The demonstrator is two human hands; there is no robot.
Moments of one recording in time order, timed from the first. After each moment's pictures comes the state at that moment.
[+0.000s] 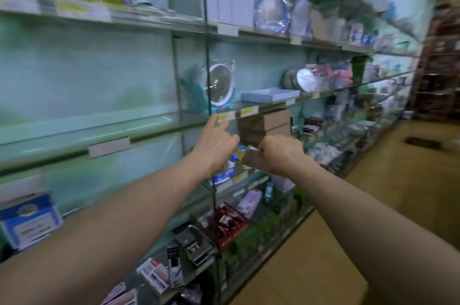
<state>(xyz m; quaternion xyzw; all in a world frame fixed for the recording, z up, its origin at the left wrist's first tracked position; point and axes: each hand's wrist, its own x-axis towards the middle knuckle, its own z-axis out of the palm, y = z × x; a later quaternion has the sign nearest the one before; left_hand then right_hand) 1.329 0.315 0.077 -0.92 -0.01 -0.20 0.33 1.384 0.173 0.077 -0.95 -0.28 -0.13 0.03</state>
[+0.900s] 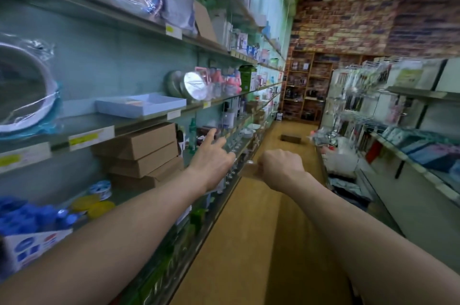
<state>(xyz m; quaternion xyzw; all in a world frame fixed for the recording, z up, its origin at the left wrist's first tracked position) 1.677 0.142 0.048 -0.91 0.22 -0.27 0.22 1.633 -0.006 0.084 -0.99 -0.05 -0.10 -0.06</state>
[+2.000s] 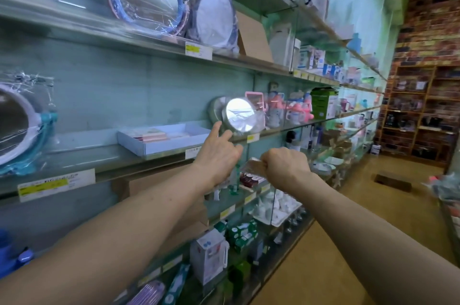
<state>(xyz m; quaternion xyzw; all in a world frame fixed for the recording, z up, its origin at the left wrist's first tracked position) 1.892 0.129 0.115 -0.92 0.02 -0.26 0.28 1.928 -0.013 0.120 -0.95 -0.24 -0.18 -0.01</state>
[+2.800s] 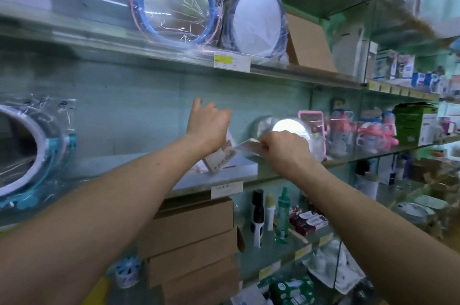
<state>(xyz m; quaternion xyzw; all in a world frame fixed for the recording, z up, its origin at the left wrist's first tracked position) 2.005 0.254 0.190 -0.89 -0.20 -0.34 0.24 2.089 0.111 0.159 -0.86 -0.39 -0.32 0.09</state>
